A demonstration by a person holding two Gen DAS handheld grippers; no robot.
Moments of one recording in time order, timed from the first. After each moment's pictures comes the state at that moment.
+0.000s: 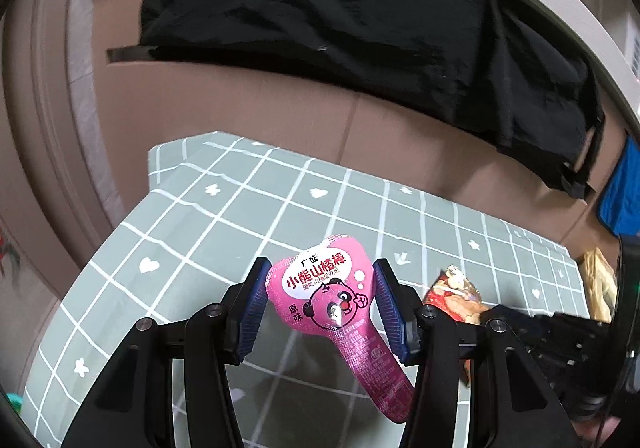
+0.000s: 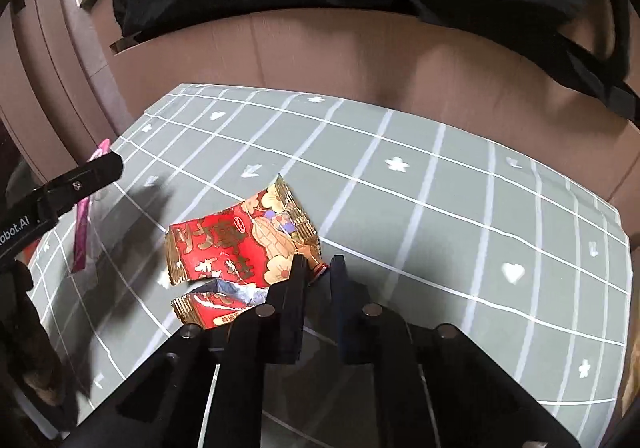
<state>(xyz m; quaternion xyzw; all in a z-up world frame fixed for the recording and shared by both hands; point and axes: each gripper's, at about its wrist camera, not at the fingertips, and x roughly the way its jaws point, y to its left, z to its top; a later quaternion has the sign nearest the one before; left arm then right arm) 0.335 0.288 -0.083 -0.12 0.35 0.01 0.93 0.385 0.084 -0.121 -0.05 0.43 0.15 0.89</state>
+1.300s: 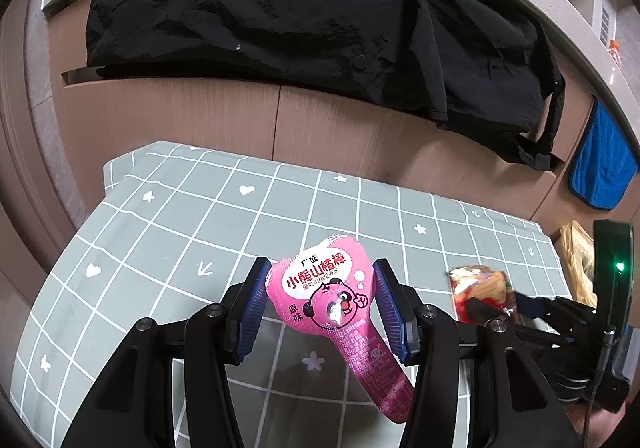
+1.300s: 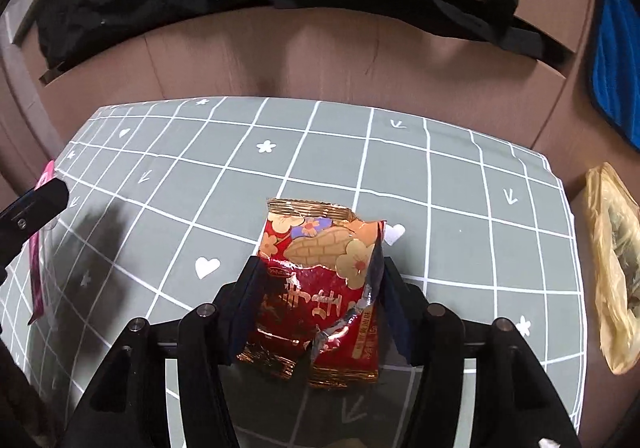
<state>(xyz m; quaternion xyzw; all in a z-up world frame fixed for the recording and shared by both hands) 0.340 0.241 -0.074 -0.09 0.36 -0.05 0.93 0.377 0.041 -0.123 -0.03 0.43 0.05 0.90</state>
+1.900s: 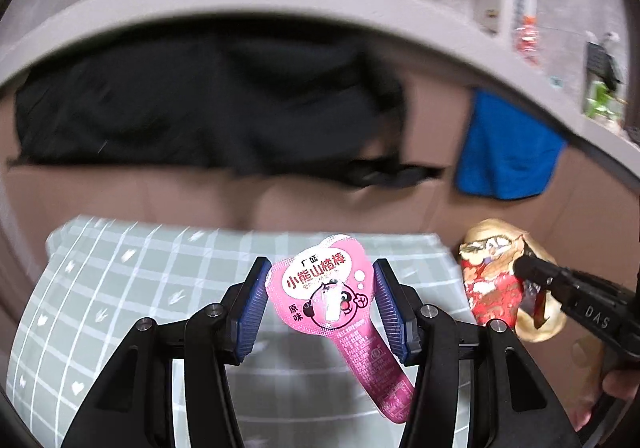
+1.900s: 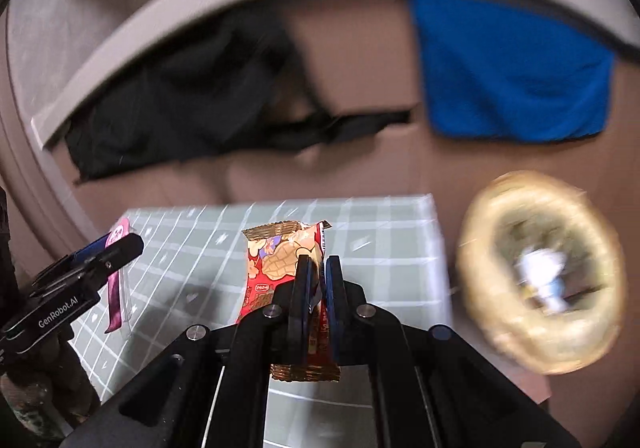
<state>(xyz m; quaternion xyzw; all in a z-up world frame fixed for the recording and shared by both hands) 0.313 0.100 0.013 -0.05 0.29 -0.16 0.94 0.275 -0.117 -0.011 0.07 0.29 0.02 0.95</state>
